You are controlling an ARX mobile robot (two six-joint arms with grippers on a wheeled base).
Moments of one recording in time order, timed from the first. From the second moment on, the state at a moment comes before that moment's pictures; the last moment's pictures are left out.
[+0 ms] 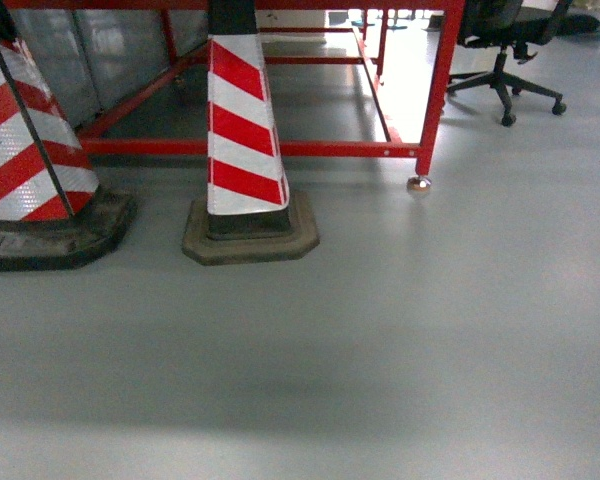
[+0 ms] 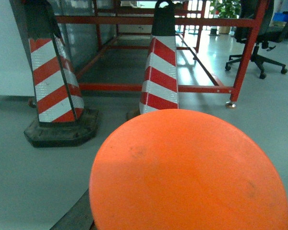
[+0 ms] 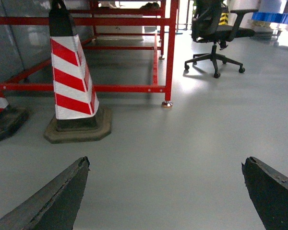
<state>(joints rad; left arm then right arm) 0.00 0.01 0.01 -0.01 0.00 0.00 0.00 0.00 0.01 0.00 0.00 0.00</state>
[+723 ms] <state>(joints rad) 0.00 0.01 0.01 0.00 0.00 0.00 0.00 0.00 0.01 -0.01 0.00 0.00</state>
